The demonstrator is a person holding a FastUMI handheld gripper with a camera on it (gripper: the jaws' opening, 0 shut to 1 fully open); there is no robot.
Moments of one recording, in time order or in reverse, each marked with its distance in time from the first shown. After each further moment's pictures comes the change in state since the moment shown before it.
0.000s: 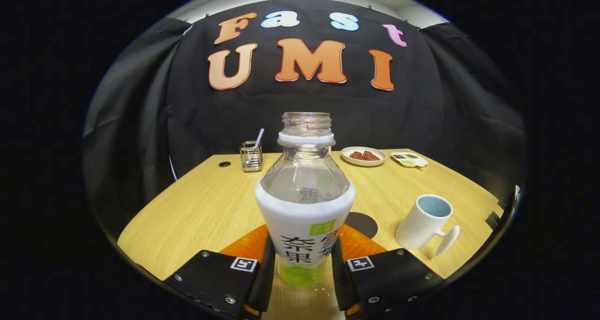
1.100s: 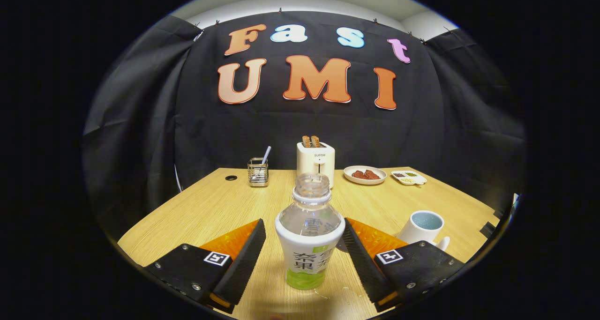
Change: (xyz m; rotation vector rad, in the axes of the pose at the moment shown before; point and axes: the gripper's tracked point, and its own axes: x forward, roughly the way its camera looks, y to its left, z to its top) arm -0.015 0.017 0.006 -0.082 -0.085 0.020
